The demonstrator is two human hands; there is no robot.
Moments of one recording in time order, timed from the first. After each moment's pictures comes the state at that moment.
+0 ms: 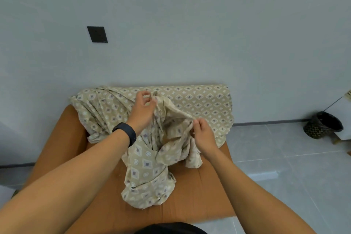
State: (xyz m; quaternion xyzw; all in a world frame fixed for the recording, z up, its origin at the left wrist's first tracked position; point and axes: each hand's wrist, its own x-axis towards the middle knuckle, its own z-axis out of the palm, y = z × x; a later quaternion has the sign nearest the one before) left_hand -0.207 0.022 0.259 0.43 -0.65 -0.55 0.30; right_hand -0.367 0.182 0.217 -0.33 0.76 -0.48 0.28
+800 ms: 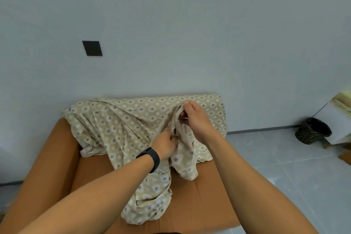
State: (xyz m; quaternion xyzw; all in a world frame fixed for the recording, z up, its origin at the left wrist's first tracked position) left_hand -0.256 0.084 0.220 0.42 -0.80 -0.42 0.09; right_hand -0.373 0.147 0.310 -0.34 0.65 -0.57 0.37
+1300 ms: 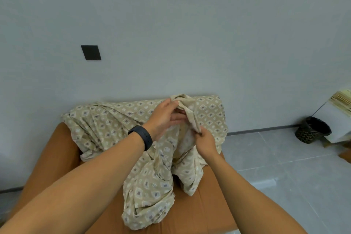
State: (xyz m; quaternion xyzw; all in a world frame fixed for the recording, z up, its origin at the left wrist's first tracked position) left_hand -0.269 0.061 0.318 0.27 -0.52 -0.77 0.25; right_hand -0.391 0.180 0.227 -0.32 0.78 -0.48 0.24
